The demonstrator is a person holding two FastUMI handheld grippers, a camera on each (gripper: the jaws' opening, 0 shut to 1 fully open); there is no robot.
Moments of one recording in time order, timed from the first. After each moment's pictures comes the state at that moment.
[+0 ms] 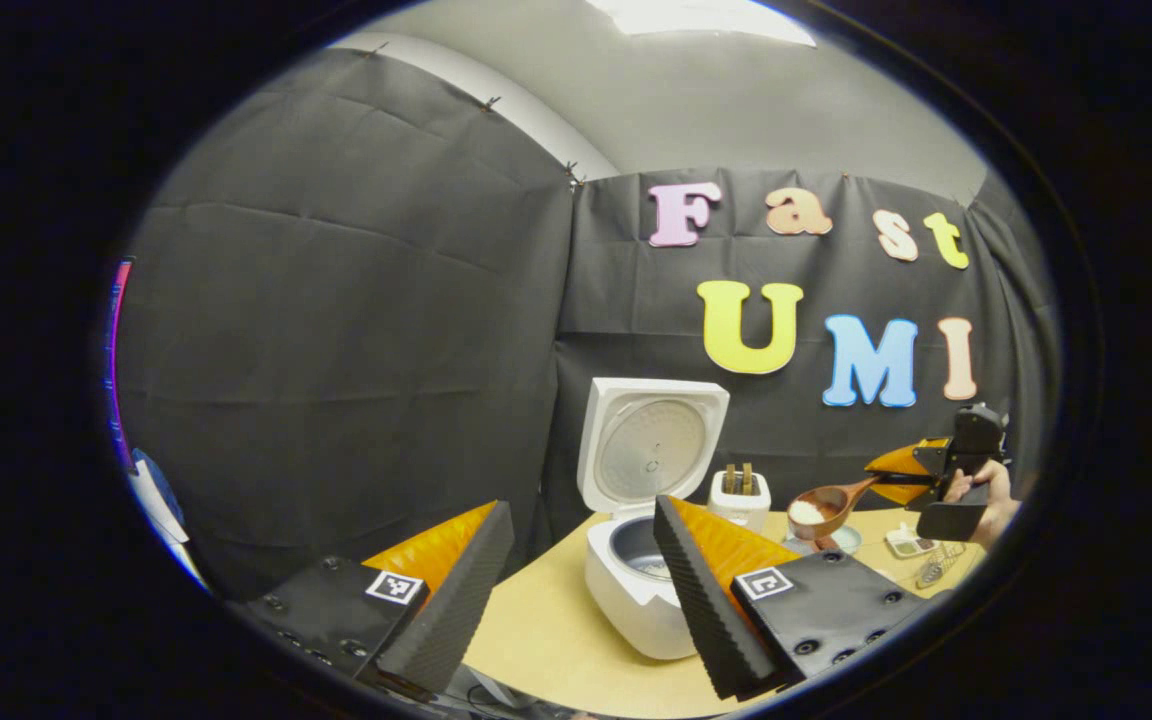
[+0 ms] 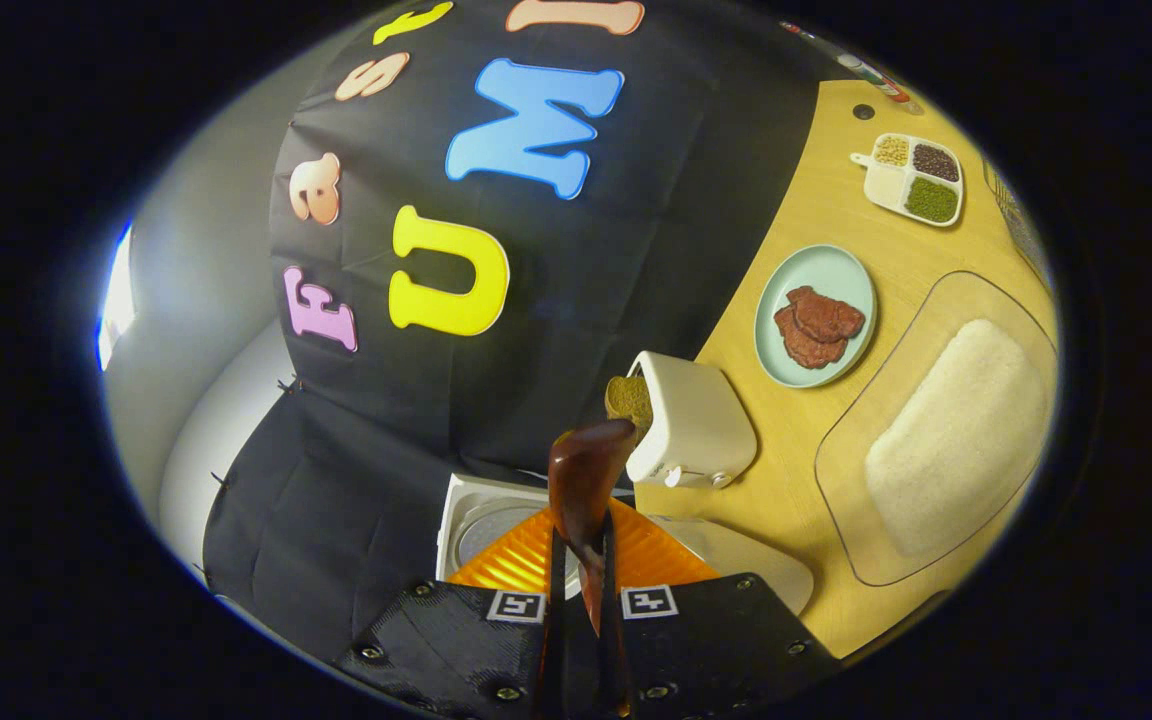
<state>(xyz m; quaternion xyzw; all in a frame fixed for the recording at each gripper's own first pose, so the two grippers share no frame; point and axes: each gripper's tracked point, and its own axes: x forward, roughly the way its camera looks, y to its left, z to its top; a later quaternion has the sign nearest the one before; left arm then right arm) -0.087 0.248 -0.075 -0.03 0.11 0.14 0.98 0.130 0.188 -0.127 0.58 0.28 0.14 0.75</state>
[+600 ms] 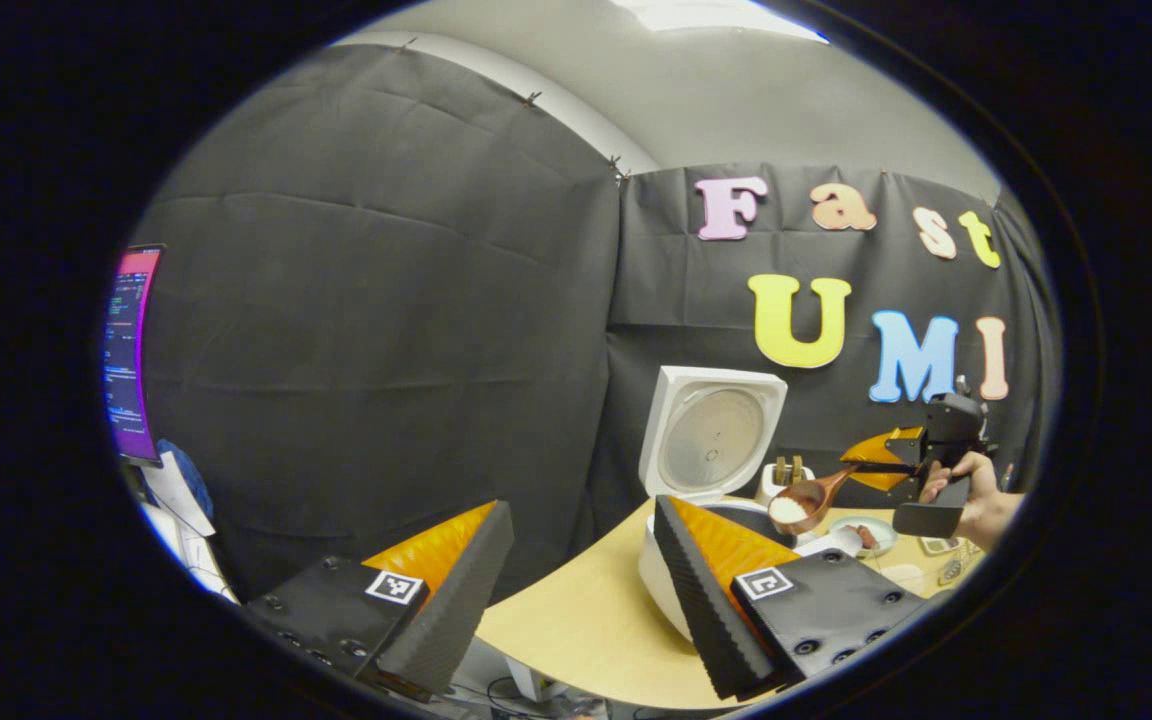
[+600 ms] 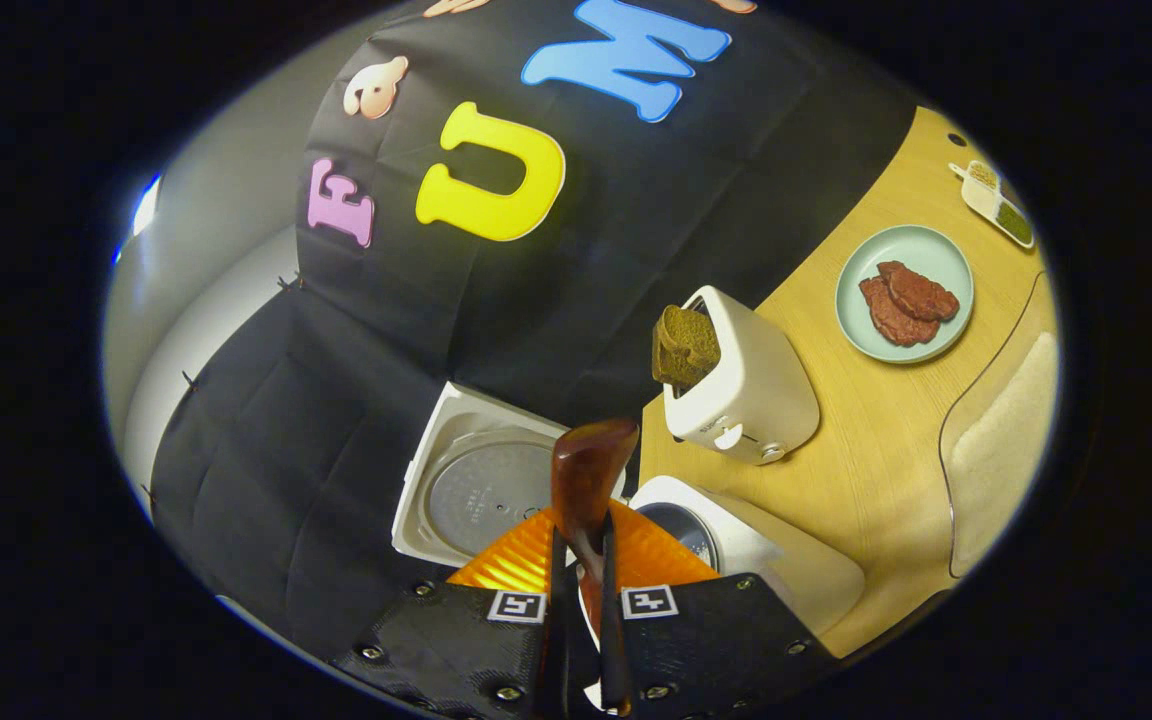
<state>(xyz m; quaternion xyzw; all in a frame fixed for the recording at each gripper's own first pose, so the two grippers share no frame) -0.117 0.294 -0.086 -0.03 0.12 0.20 0.97 0.147 0.297 -0.136 0.48 0.31 0.21 0.79</state>
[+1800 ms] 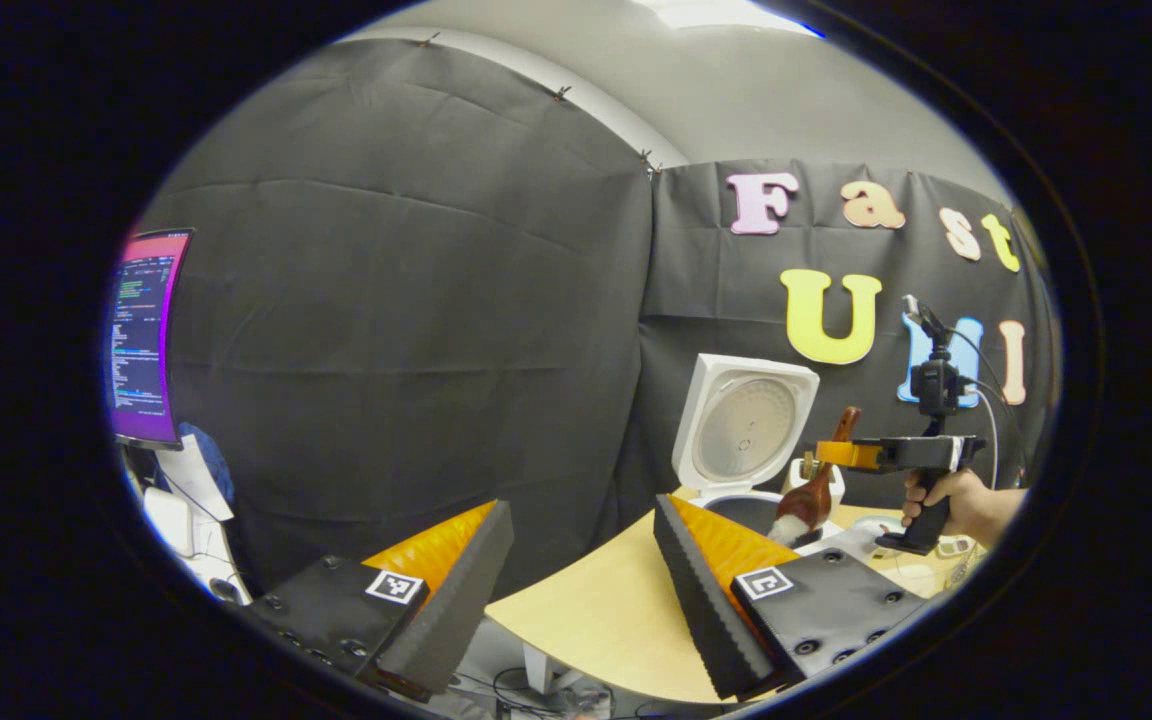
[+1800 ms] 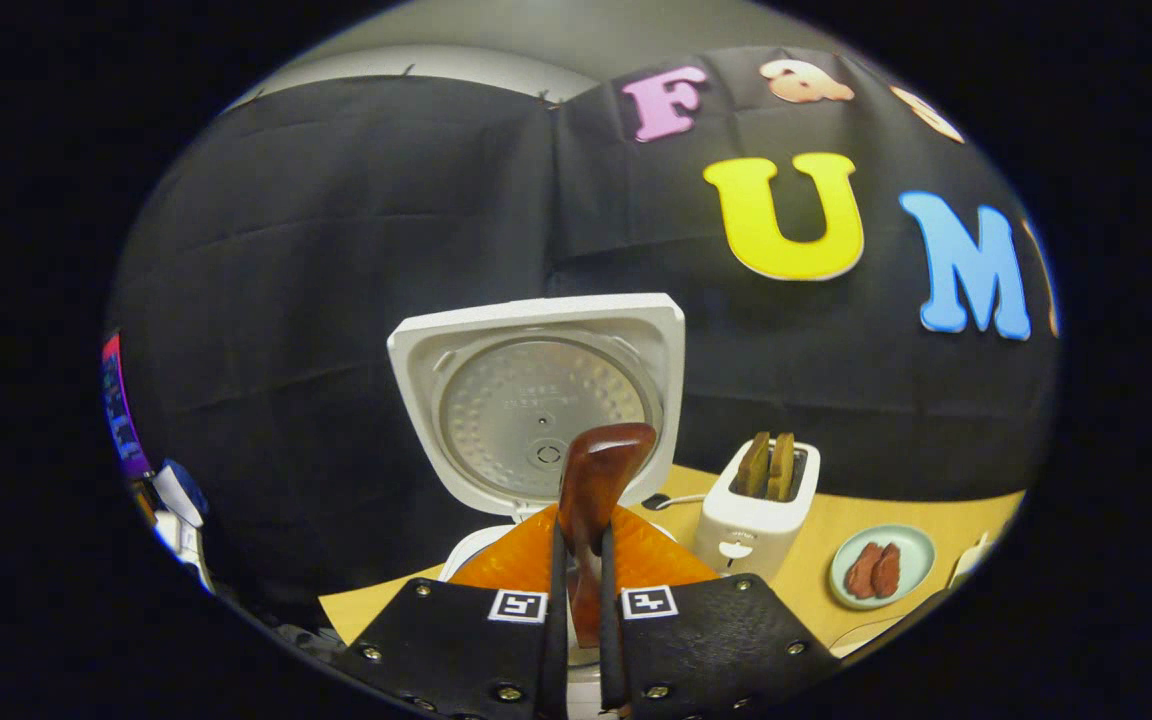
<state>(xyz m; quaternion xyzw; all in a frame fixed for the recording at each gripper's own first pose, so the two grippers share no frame) -0.141 0.311 -0.094 -0.04 0.13 0.24 0.96 0.124 0.382 -0.115 0.00 0.15 0.34 0.93</state>
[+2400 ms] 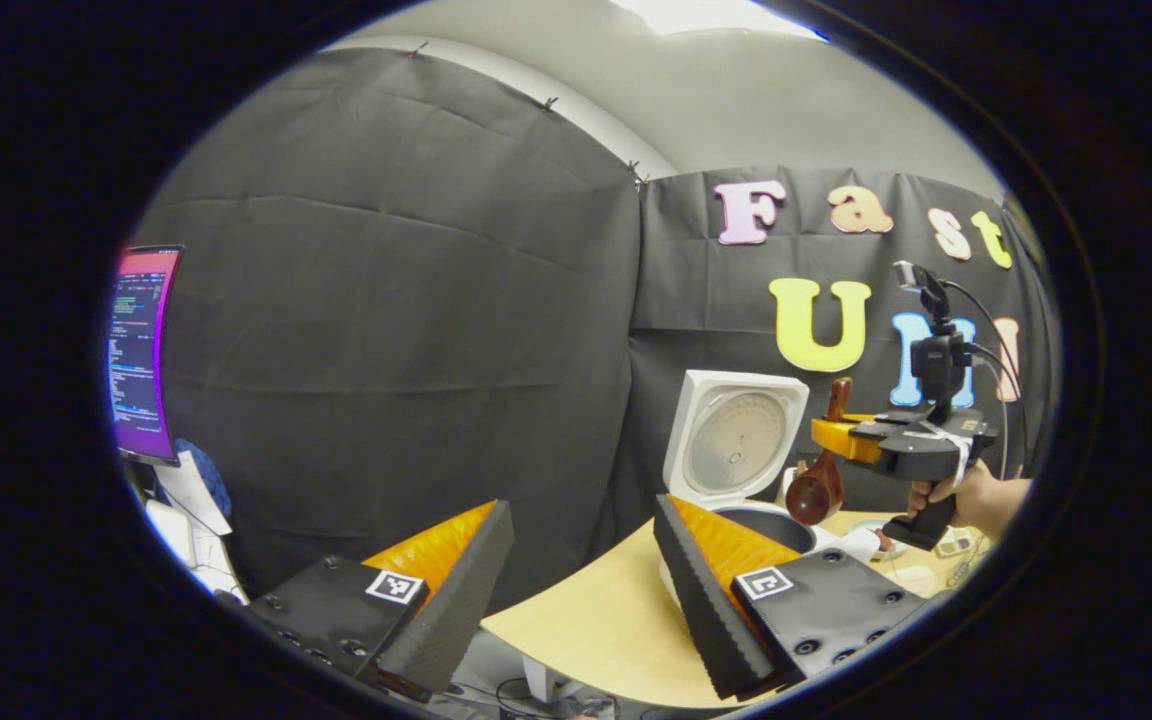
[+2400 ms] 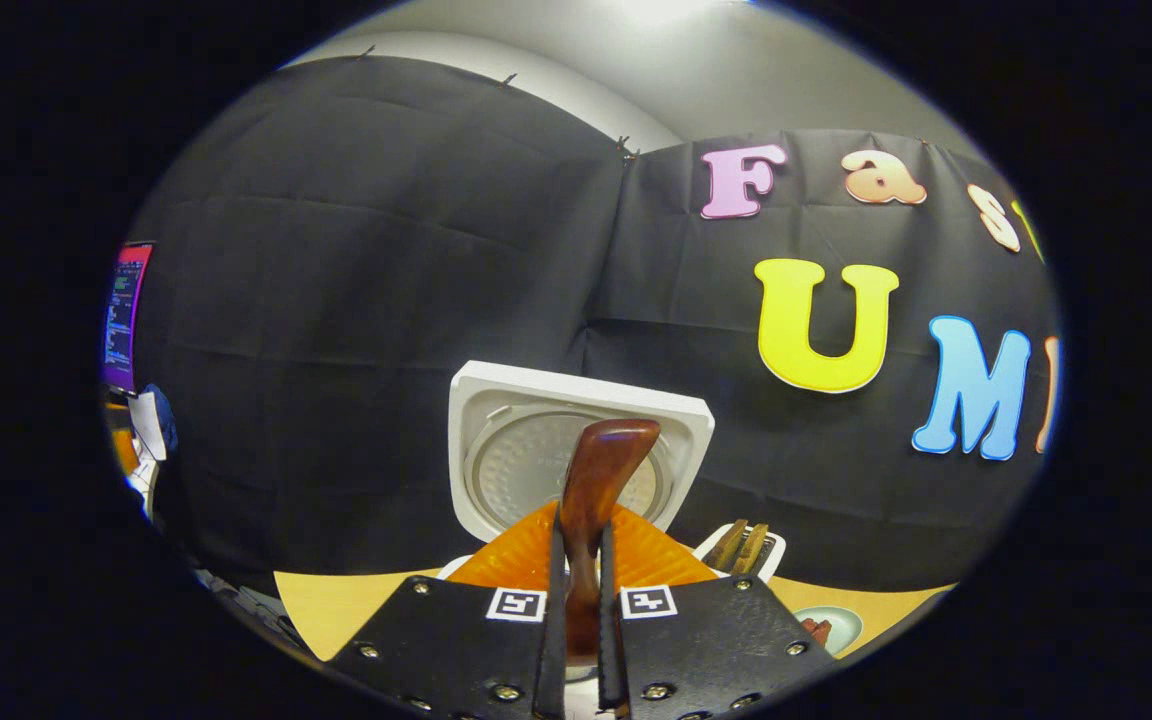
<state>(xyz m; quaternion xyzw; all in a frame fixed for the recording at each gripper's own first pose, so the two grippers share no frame) -0.134 0.307 -0.076 -0.03 0.11 0.22 0.97 0.111 0.377 -0.063 -0.05 0.06 0.35 0.93</state>
